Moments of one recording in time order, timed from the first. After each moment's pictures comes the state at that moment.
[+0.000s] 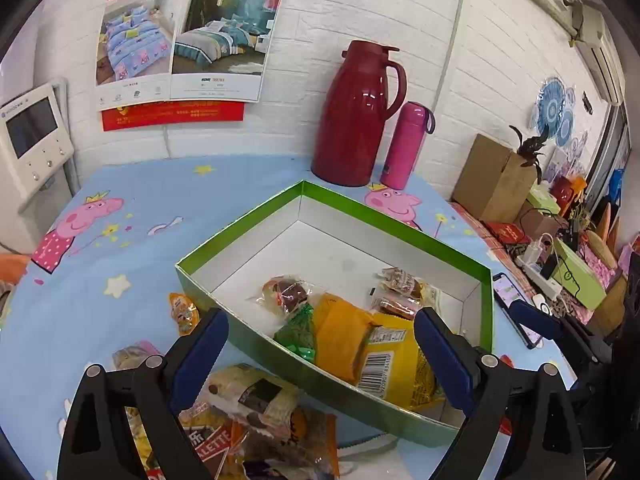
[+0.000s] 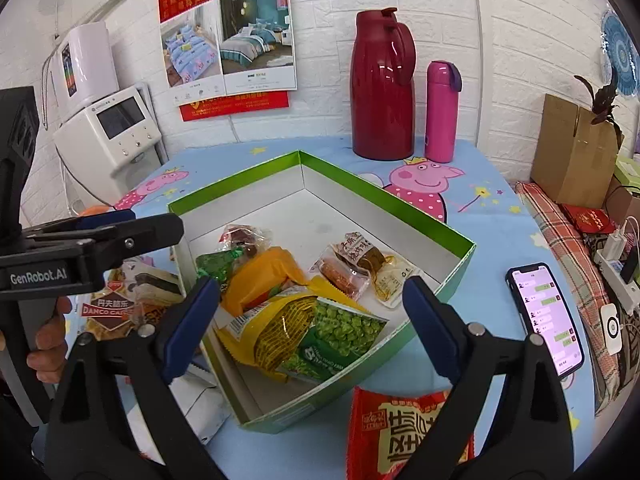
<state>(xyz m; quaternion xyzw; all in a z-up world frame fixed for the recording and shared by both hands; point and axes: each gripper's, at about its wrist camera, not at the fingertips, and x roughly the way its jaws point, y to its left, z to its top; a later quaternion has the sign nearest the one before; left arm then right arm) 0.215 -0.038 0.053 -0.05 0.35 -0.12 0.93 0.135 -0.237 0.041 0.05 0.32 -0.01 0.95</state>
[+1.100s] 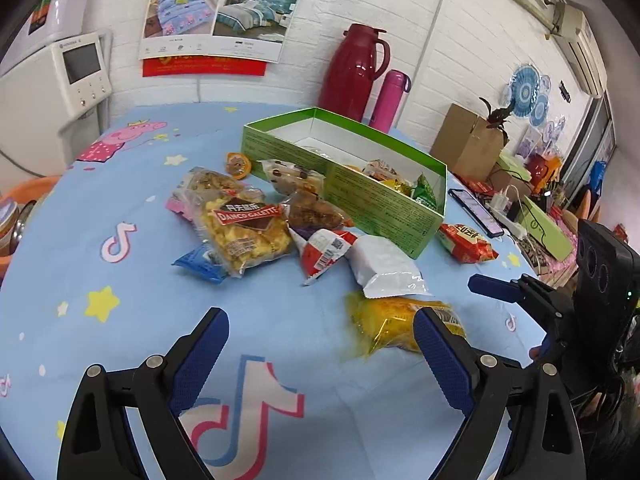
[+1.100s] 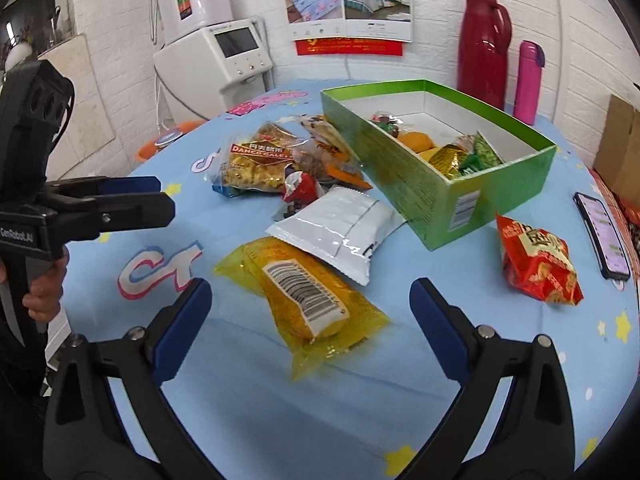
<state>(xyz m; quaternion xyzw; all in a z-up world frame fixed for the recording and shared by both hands) 0.031 0.025 0.014 -0.07 0.38 -0.14 0.91 0.028 -0.143 -0.011 -0.01 0.38 0.15 0.92</state>
